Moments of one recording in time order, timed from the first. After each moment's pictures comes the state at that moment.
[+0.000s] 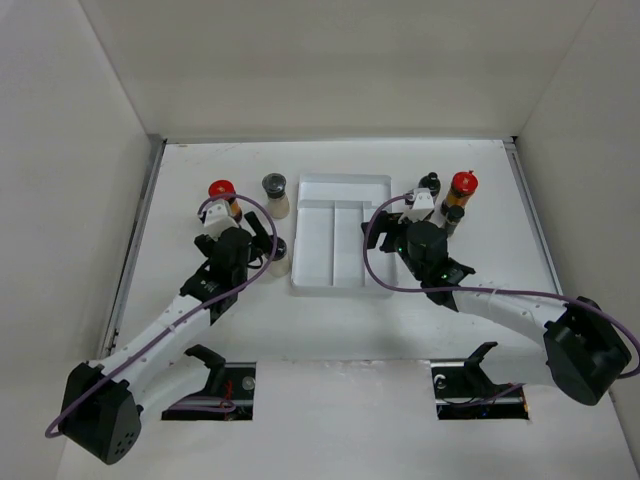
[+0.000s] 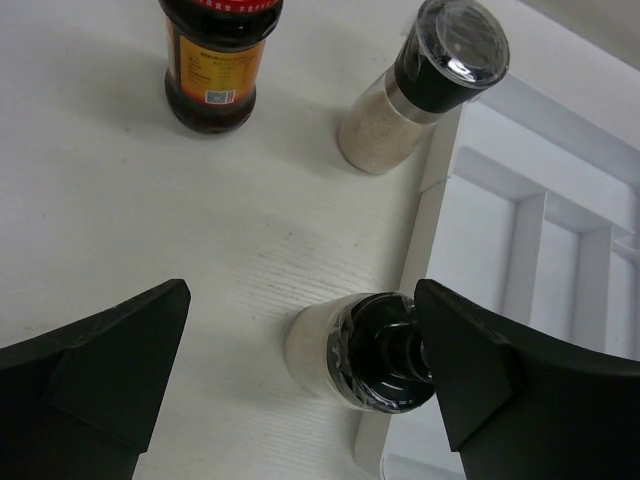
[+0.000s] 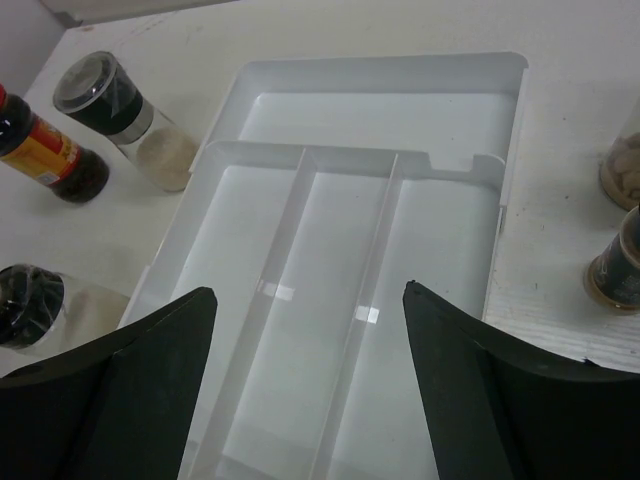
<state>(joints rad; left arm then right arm) -0.49 0.92 0.54 -0.07 -0.58 -0.64 0.68 1.24 0.60 0.42 0.32 0.40</state>
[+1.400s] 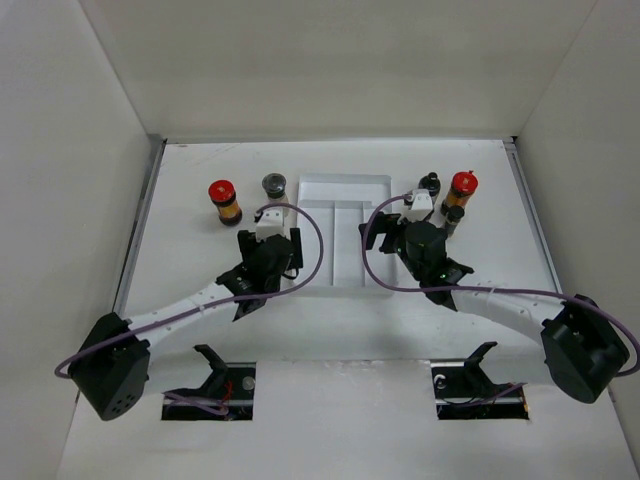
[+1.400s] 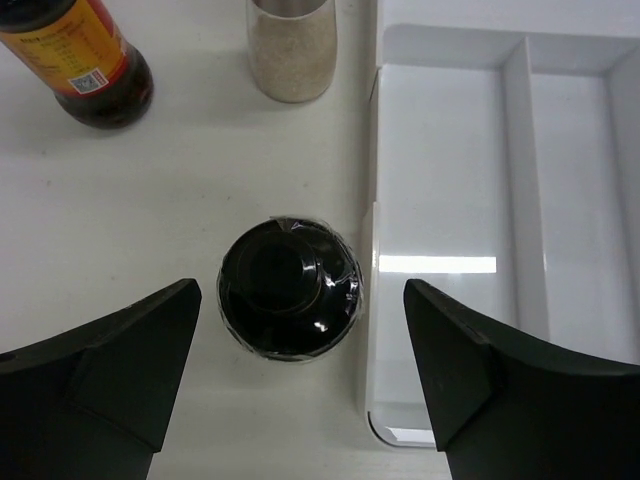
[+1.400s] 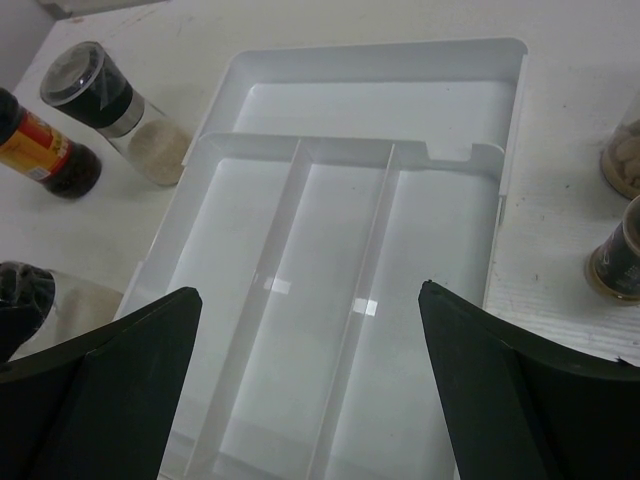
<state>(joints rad) -0.76 1.13 0.58 0.01 -0.69 -0.43 0.68 1.25 0.61 0.41 0.33 0.41</state>
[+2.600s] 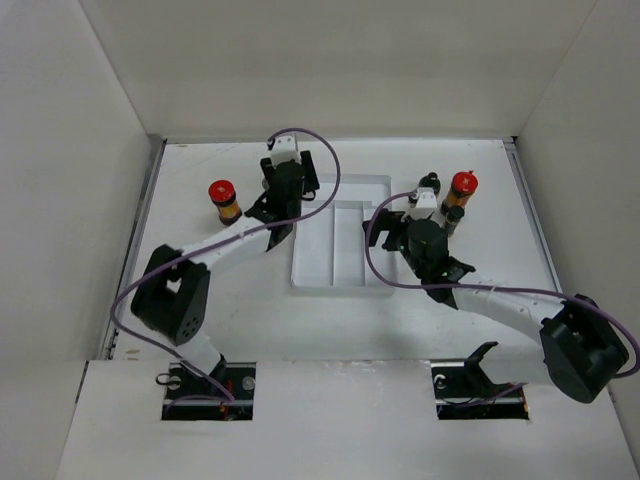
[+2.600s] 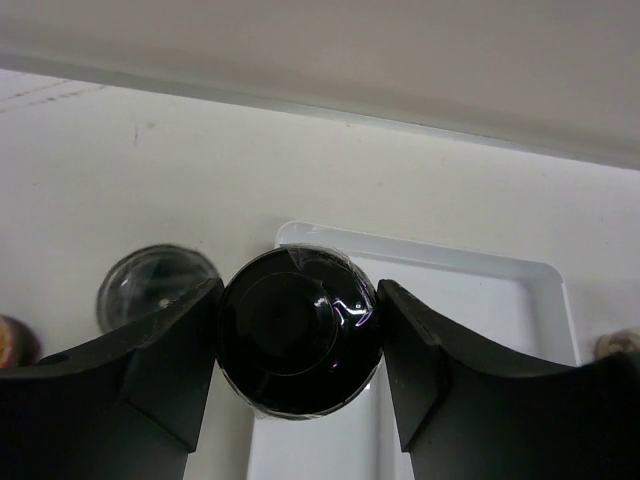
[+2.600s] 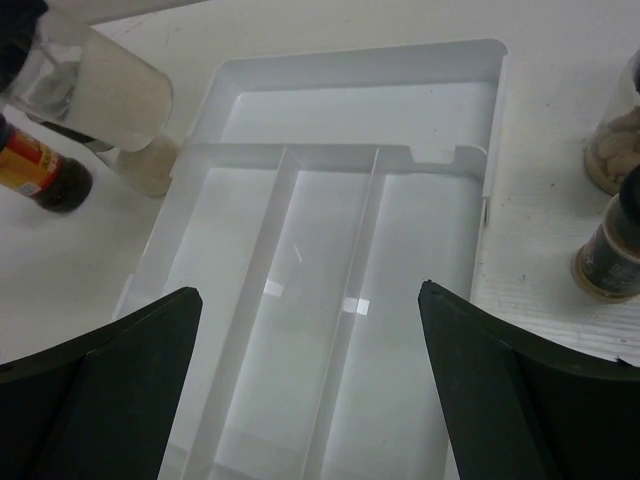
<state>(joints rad) -0.58 1.60 1.08 0.32 -0.56 -0.35 0.66 1.26 0.60 0.41 0.33 0.43</state>
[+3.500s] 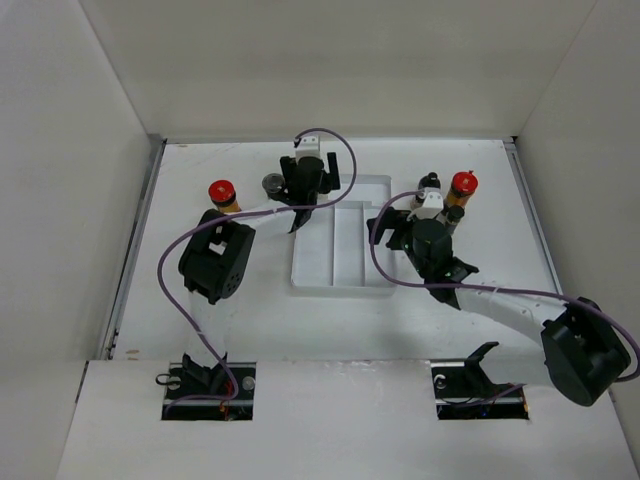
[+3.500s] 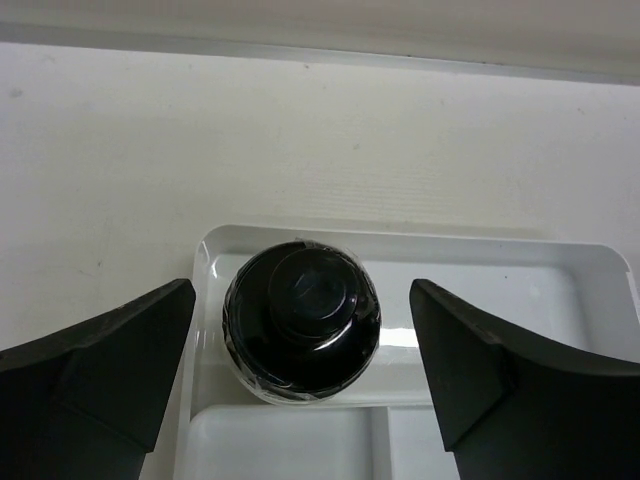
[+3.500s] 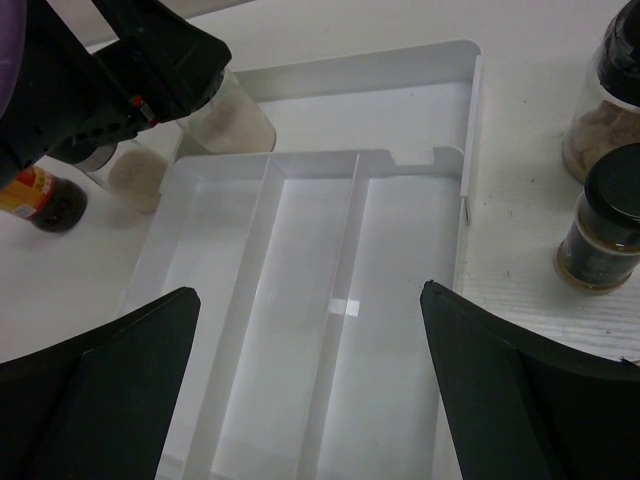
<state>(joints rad) -0.54 2.03 1.34 0.37 -0.41 -0.32 0.62 1.24 0.59 0.42 0.33 0.46</state>
